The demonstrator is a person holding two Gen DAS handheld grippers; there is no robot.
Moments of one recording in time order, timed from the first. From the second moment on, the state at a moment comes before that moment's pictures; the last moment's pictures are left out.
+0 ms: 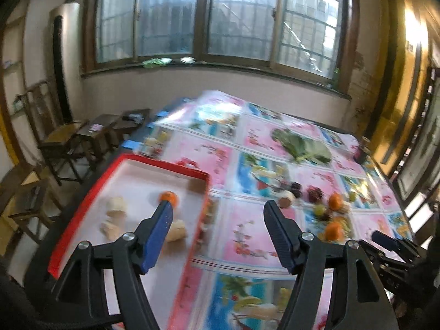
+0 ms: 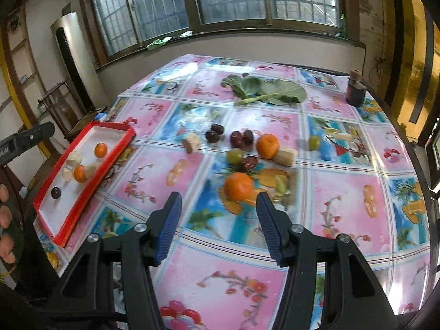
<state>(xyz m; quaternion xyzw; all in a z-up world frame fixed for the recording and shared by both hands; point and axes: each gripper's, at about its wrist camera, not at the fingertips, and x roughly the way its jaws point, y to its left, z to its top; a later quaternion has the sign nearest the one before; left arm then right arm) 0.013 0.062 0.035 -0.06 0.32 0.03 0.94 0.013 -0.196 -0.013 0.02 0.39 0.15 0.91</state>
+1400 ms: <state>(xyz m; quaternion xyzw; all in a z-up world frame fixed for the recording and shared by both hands) 0.171 -0.042 -0.080 0.00 0.46 -0.10 0.88 0.089 -0.188 -0.076 0.00 0.45 0.16 0.88</state>
